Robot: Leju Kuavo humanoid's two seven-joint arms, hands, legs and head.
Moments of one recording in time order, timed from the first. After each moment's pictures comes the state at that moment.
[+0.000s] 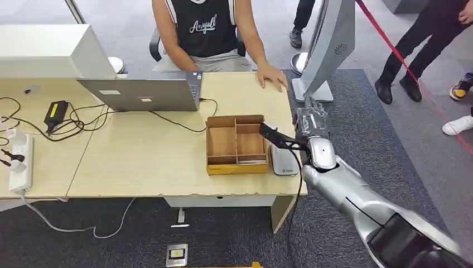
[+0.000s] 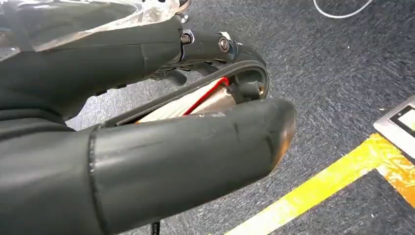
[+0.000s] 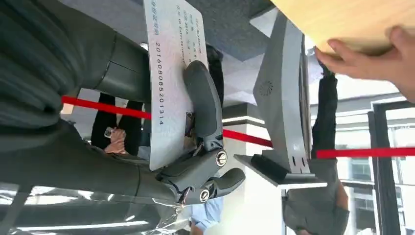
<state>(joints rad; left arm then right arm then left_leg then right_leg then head) -0.11 0.03 -1.27 -0.33 0.13 0.65 0.28 -0.85 -0.26 0.93 -0.68 0.77 -0.51 0.52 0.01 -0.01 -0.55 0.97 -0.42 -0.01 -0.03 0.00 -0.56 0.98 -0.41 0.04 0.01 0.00</state>
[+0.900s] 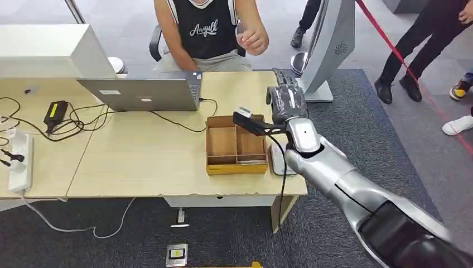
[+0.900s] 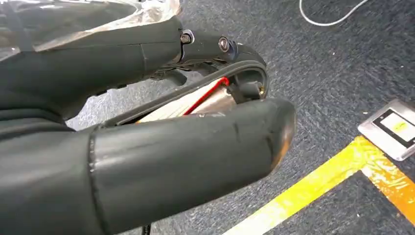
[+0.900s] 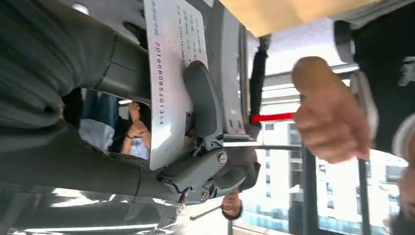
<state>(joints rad) -0.13 0.02 -1.27 -0.33 0.10 0.64 0.27 -0.94 -0.16 0.96 -0.76 0.87 -0.43 0.45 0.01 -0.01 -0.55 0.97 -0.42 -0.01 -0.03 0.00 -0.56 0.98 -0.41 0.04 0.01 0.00</state>
